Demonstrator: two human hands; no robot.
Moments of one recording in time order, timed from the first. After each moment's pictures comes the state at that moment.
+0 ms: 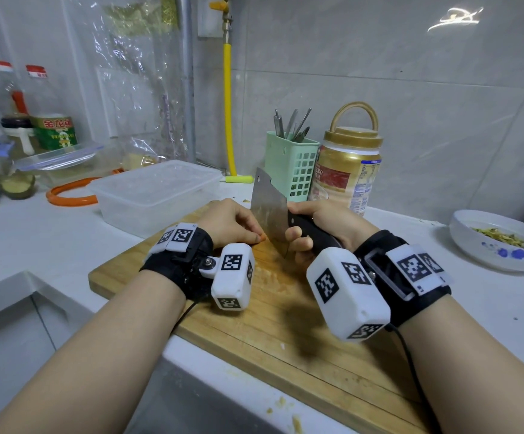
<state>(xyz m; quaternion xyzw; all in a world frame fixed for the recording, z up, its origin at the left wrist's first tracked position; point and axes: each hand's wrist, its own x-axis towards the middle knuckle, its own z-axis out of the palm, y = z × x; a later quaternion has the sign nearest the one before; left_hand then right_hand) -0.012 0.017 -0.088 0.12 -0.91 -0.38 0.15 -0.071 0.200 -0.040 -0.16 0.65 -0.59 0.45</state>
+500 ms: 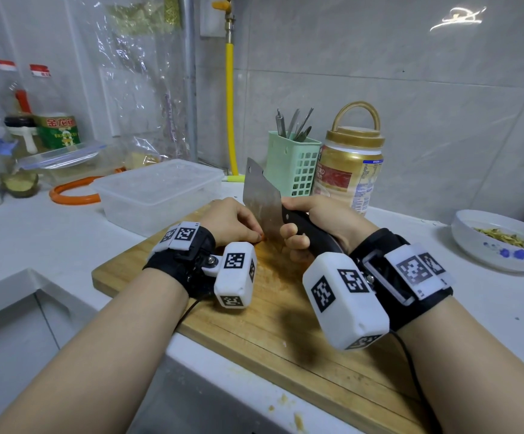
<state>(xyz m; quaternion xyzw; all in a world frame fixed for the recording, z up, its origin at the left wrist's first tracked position) -0.012 0.016 -0.088 0.12 -0.90 -0.38 0.15 -0.059 0.196 -0.034 -0.19 0.65 -0.60 0.43</state>
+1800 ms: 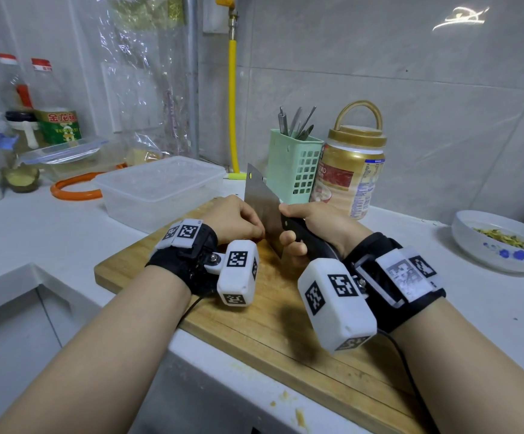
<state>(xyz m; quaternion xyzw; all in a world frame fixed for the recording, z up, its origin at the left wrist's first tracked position) -0.010 0.021 -0.084 0.14 -0.91 -0.37 0.14 -0.055 0.193 -0.043 -0.18 0.68 -0.57 0.42</state>
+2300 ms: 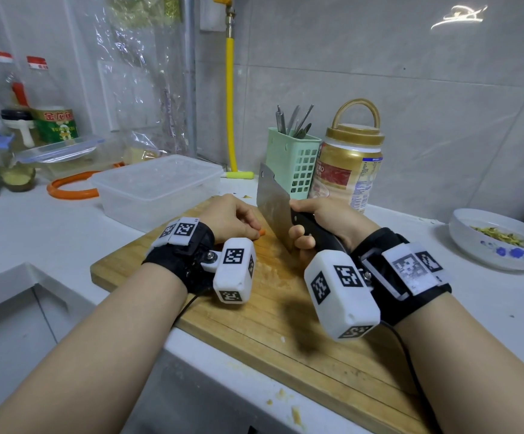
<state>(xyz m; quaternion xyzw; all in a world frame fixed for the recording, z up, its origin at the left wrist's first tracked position) -0.009 0.021 -0.085 0.14 -0.91 -0.37 0.14 -0.071 0.200 -0.041 -0.16 0.68 -0.59 0.41</state>
